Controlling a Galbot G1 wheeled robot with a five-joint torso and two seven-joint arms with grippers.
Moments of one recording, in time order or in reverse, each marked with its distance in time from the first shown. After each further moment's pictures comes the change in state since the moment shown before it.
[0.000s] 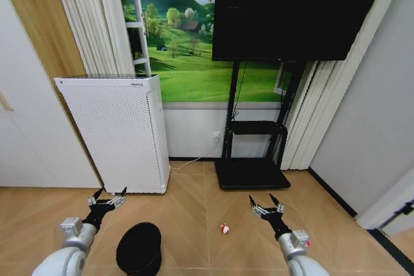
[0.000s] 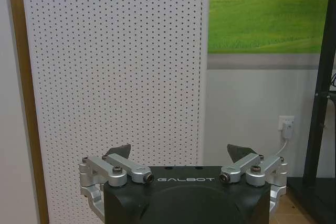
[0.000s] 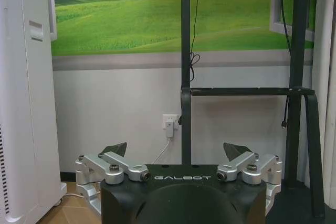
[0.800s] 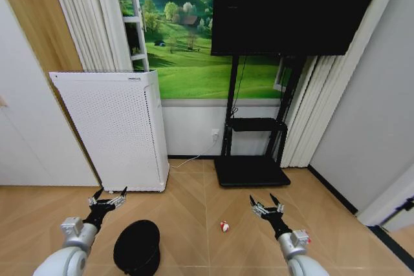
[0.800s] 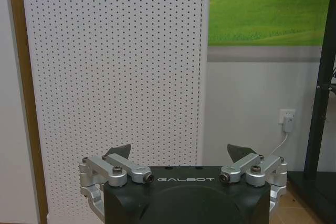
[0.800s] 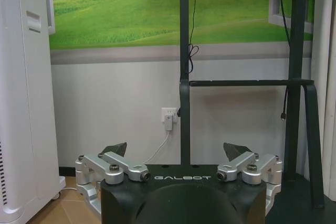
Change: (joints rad) left arm 0.004 -0.005 0.003 -0.005 0.006 0.005 -0.007; right arm 0.002 0.000 0.000 -0.009 0.002 0.004 0.000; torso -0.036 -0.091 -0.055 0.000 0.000
